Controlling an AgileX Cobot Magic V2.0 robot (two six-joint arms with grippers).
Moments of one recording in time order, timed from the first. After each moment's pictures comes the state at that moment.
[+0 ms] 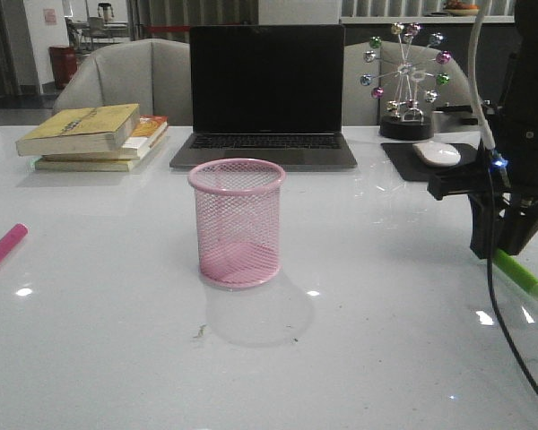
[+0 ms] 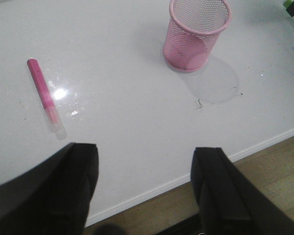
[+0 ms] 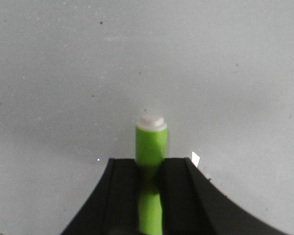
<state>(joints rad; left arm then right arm) -0.35 0.73 -0.78 -0.11 0.91 0.12 0.10 1.98 -1.35 0.01 0.81 0.02</state>
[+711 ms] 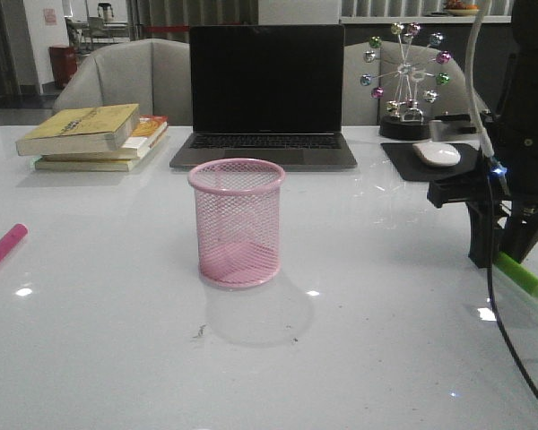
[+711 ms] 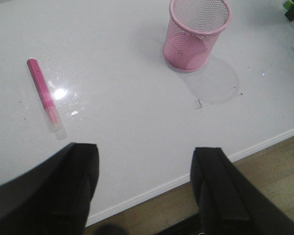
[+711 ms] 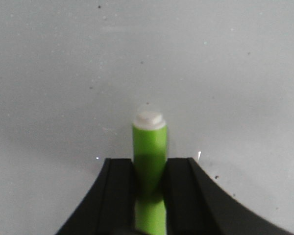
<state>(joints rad) -0.35 0.73 -0.78 -0.11 0.91 0.12 0.10 1.99 -1.35 0.01 0.82 0.02</state>
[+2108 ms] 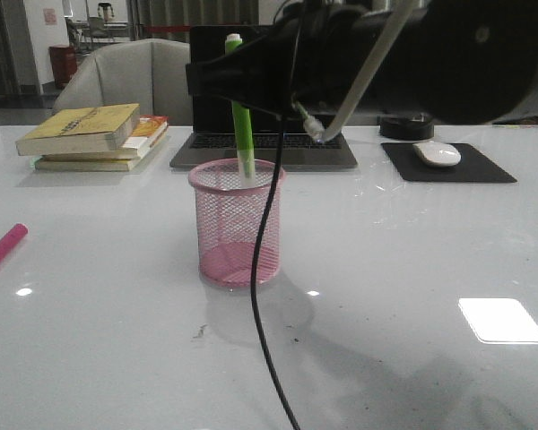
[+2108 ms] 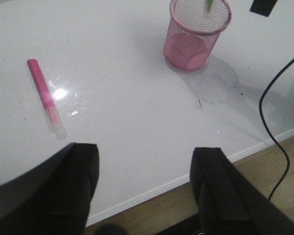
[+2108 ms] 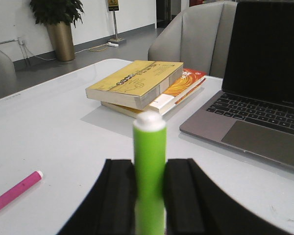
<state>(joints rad) -0.35 0.73 -0.78 -0.11 0.91 0.12 0.63 1.80 -0.90 0.09 -0.77 0.01</state>
